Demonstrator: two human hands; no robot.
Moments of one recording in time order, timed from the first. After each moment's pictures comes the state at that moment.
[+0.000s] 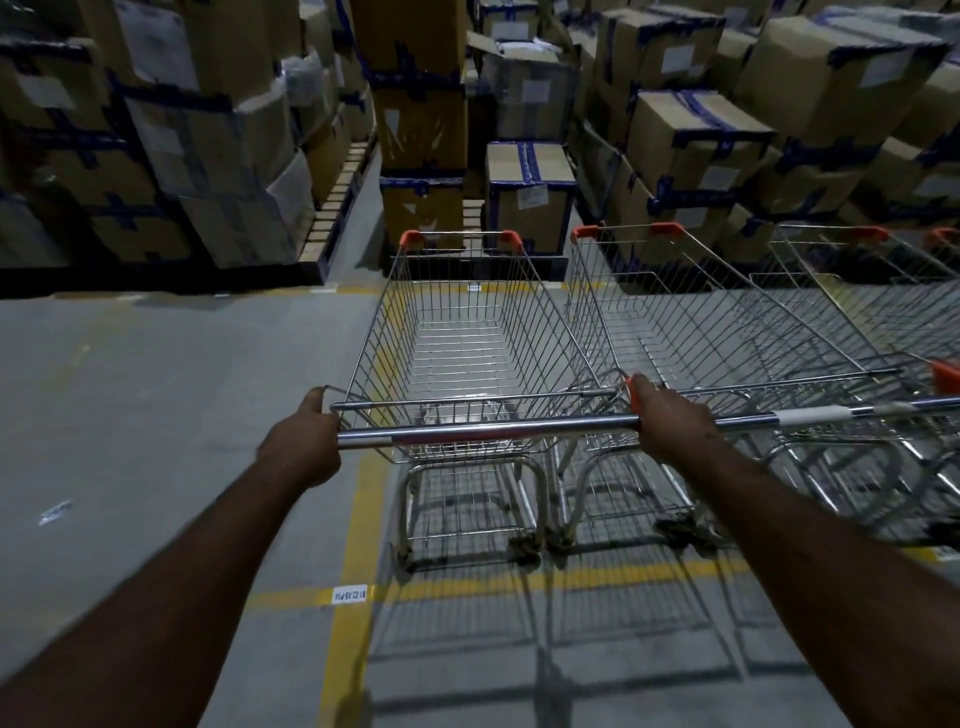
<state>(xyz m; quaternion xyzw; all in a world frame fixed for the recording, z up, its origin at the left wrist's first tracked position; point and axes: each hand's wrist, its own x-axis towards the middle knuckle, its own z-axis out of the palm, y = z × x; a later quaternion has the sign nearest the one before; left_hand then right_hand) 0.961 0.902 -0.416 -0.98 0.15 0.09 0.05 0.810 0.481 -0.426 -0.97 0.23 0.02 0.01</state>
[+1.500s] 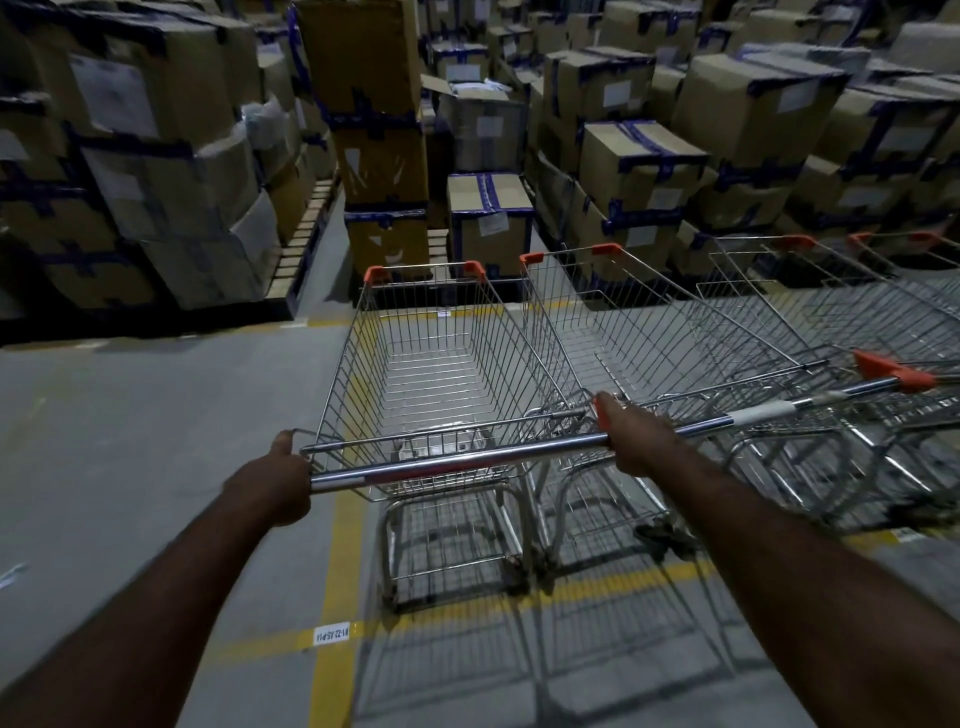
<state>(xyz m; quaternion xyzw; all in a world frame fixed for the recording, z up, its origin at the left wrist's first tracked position) 0.930 0.894 -0.395 -0.97 0.15 0.17 0.11 0.777 0.481 -0.415 -0.97 0.23 0.08 0.03</state>
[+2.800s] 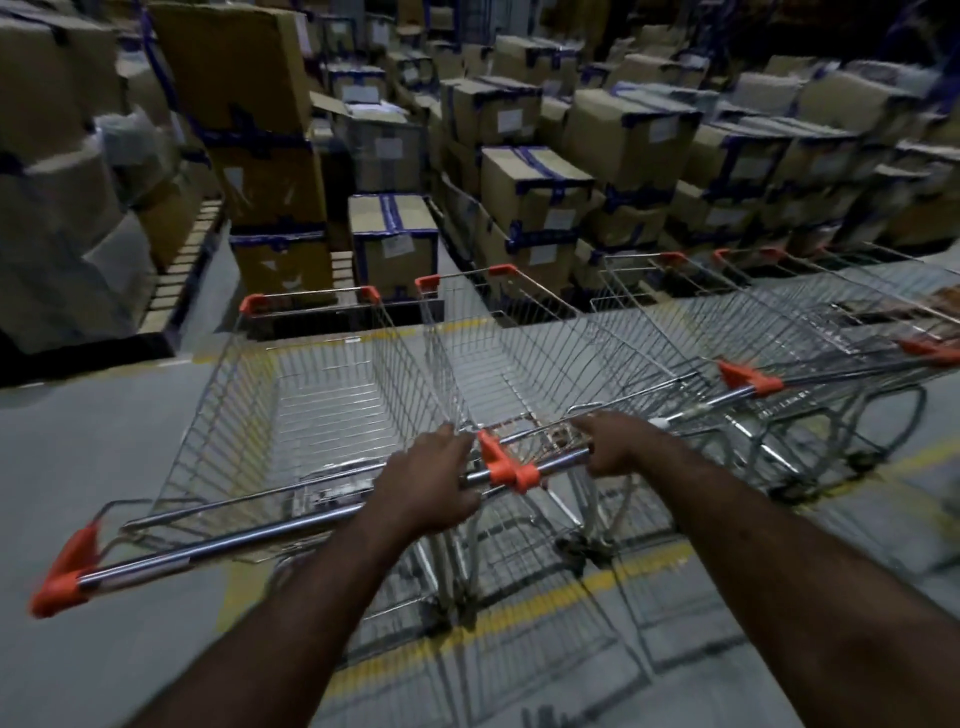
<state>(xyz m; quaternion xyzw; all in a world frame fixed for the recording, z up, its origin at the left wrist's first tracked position) 0.843 0.625 -0.385 -0.88 0.44 0.09 -0.10 0.737 0.366 -0.378 -0.95 0.25 0.18 0.04</state>
